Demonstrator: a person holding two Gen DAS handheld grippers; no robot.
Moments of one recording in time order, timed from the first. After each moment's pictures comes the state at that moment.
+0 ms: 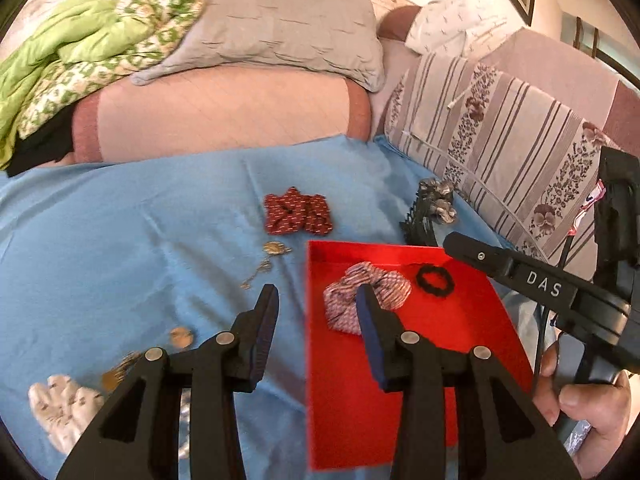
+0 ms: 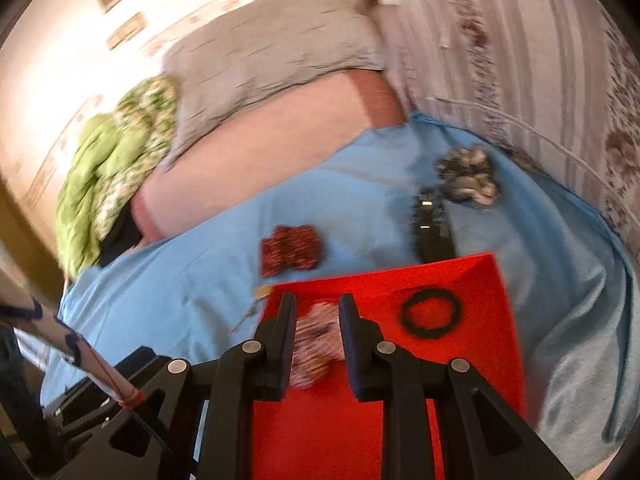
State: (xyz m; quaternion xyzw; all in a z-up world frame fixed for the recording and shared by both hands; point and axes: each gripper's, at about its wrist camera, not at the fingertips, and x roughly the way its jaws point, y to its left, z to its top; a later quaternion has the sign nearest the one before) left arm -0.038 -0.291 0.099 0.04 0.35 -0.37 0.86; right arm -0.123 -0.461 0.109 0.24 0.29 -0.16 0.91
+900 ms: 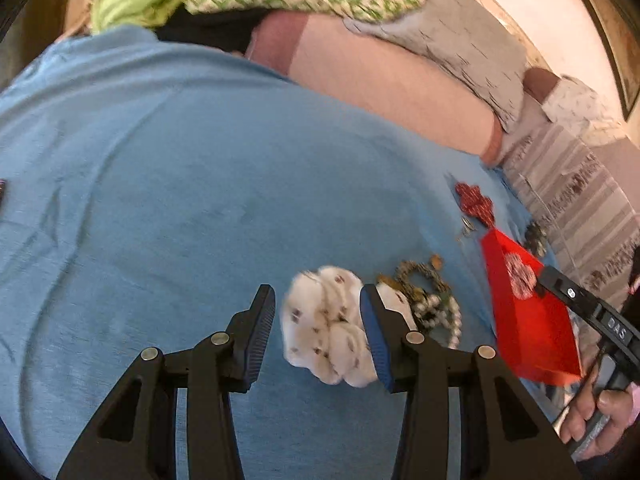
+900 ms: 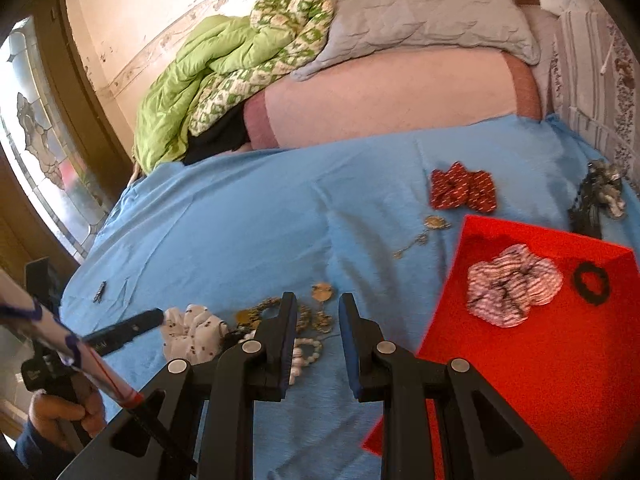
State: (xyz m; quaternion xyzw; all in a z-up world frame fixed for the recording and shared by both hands) left arm 0.016 -0.049 0.035 -0.09 0.45 -0.24 0.86; right arm -0.072 -0.314 0.084 0.16 0.36 0.01 0.92
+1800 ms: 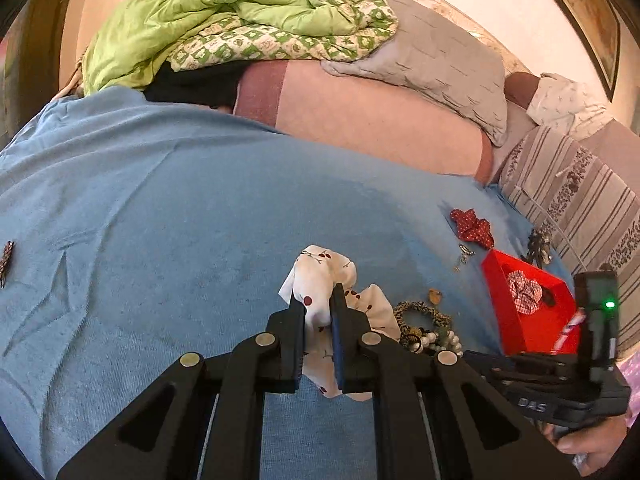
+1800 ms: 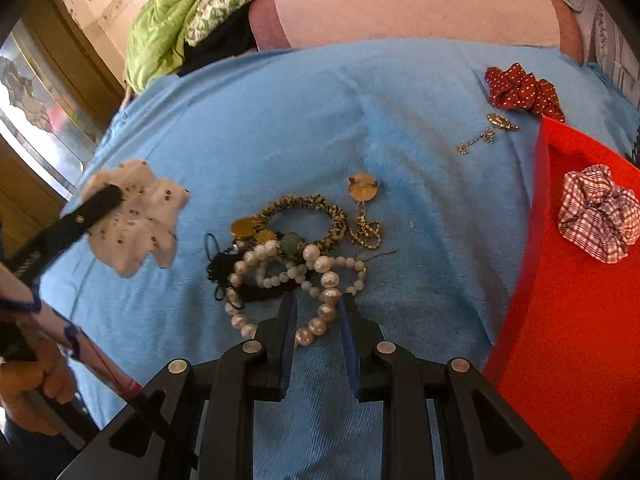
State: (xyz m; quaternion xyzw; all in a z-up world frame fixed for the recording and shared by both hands) left arm 0.015 -0.058 0.061 -0.05 0.36 -0.23 0.90; right arm -0.033 -0.274 0.007 0.15 0.49 0.03 0.86
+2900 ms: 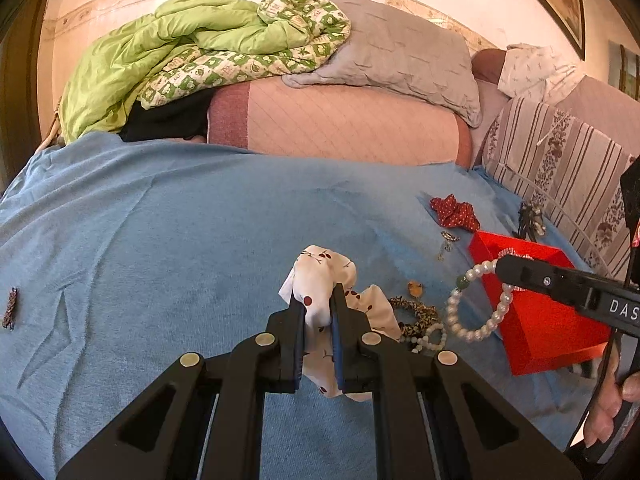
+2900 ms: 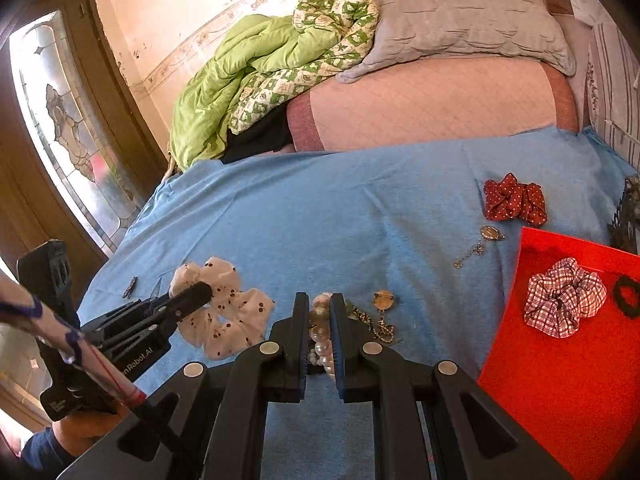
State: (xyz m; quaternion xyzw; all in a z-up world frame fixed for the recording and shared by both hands) left arm -0.008 -0.090 0.071 0.02 0.32 -0.26 0.91; right arm -0.063 -0.278 0.090 0.16 0.34 0.06 0.93
